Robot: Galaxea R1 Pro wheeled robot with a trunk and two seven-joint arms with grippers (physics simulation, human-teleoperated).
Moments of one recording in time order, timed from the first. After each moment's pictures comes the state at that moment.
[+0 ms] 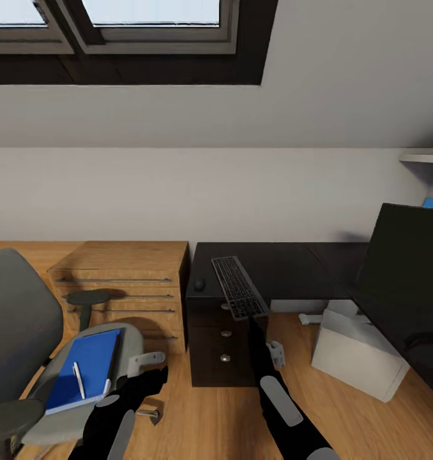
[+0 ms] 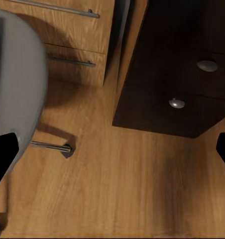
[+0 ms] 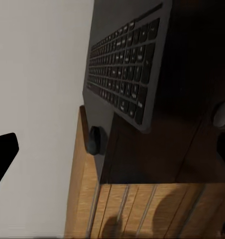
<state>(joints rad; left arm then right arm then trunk) -0.11 -0.10 -0.08 -1.49 0.18 0.63 0.23 -0.46 0.17 0.21 -0.76 -1.41 -0.29 0.13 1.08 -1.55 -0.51</state>
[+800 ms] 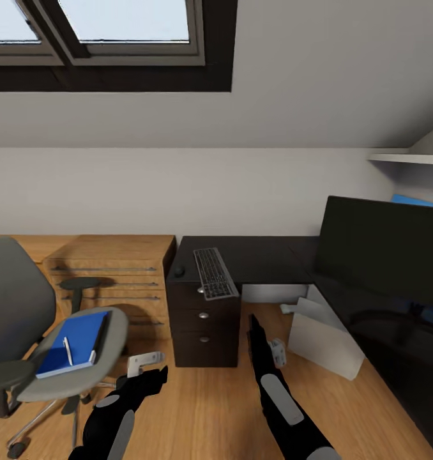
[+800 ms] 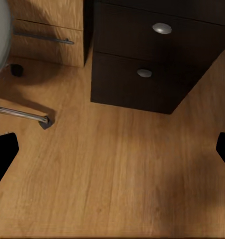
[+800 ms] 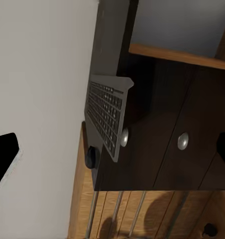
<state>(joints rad) -0.11 -0.10 -0.08 -1.49 0.17 0.62 0.23 -0.46 0.17 0.20 -0.78 -1.41 -0.30 0.13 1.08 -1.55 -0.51</state>
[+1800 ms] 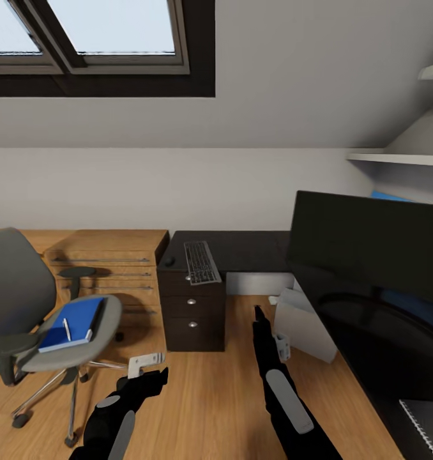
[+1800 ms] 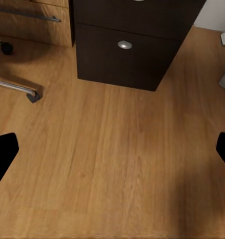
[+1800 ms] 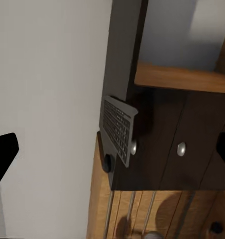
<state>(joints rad) -0.11 -0.10 -0.08 -1.48 0.17 0.63 0.23 -0.38 0.17 0.20 -1.02 -1.40 -0.29 0.01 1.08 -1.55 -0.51</state>
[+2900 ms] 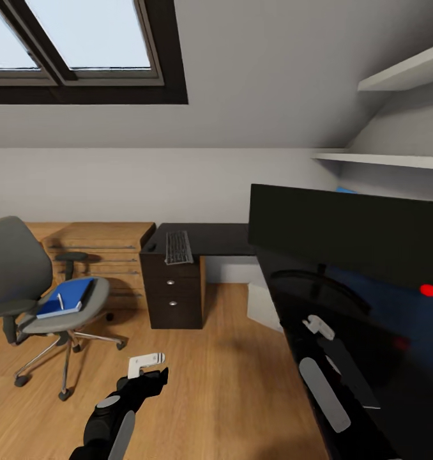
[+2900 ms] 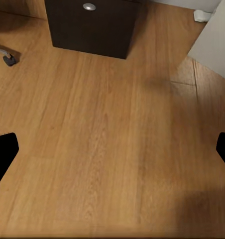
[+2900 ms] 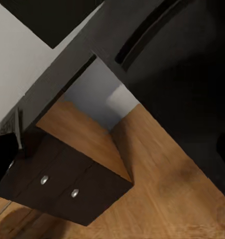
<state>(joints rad) -0.11 -0.10 -0.08 -1.48 0.17 0.63 0.23 -0.39 -0.05 0.20 -1.24 -0.90 -0.04 -0.39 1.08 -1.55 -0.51</state>
